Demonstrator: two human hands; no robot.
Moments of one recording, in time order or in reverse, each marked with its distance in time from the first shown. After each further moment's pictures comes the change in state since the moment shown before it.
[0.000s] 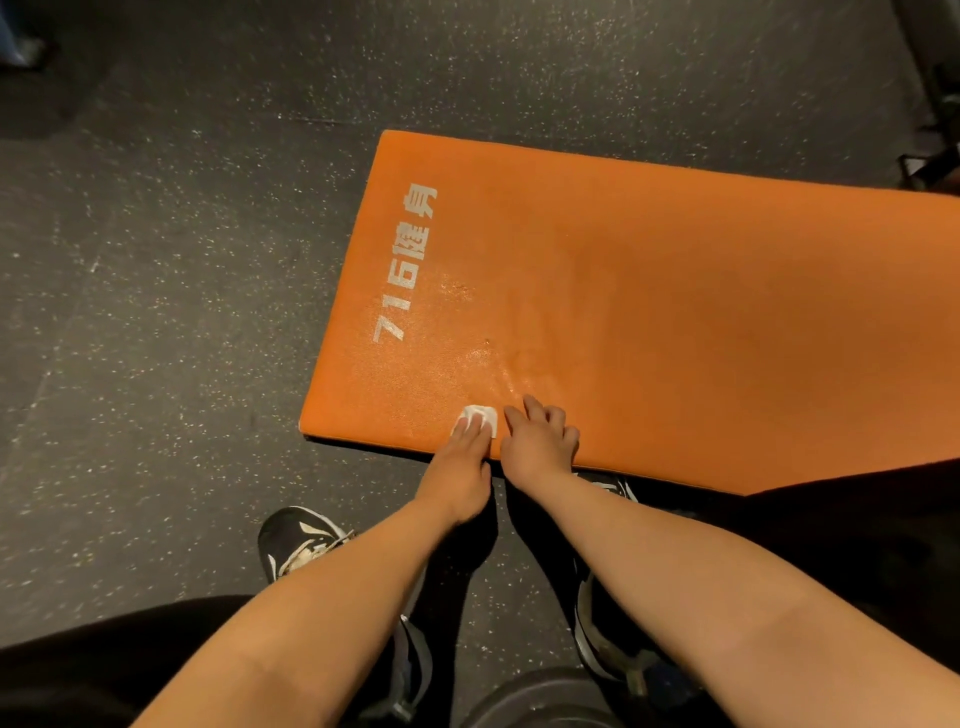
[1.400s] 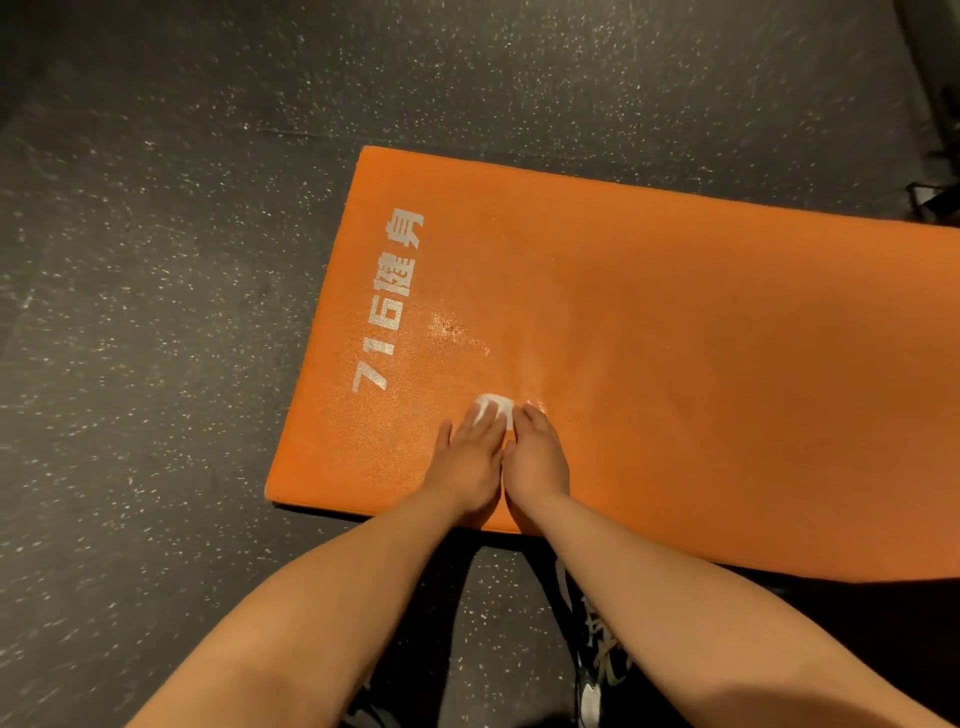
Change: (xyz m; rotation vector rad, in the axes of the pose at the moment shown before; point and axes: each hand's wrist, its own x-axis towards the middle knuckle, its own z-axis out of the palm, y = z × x) left_hand 0.104 0.007 -0.038 0.110 -0.068 0.015; right_hand 0.084 0.001 -0.002 0.402 0.154 0.069
